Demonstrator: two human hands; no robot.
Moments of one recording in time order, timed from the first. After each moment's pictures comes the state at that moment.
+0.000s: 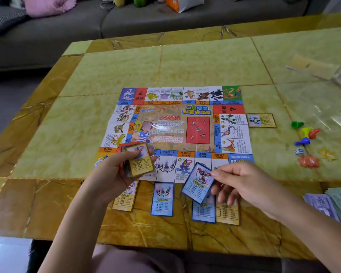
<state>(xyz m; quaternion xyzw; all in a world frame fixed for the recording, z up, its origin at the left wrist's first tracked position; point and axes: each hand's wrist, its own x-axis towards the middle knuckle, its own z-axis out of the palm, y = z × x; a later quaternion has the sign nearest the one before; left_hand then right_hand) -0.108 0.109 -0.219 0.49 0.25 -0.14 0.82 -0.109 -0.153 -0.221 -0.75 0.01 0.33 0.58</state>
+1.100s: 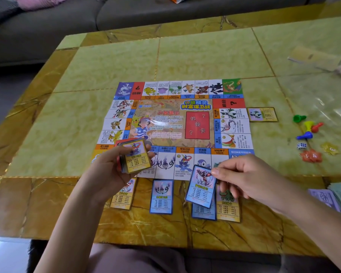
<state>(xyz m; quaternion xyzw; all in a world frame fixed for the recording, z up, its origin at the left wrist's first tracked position) -0.108 0.113 -0.218 0.45 0.23 -0.15 0.85 -0.107 -0.159 -0.217 -0.78 -0.03 0.30 0.54</state>
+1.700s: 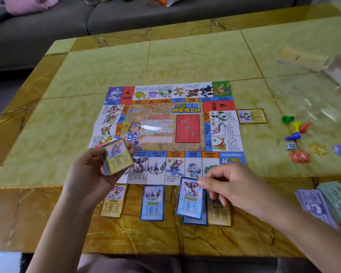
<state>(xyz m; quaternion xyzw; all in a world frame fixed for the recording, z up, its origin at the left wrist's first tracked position) -0.104 0.118 -0.221 0.41 0.25 -0.08 0.87 -0.112 -0.157 -0.224 -0.81 -0.04 0.27 0.52</state>
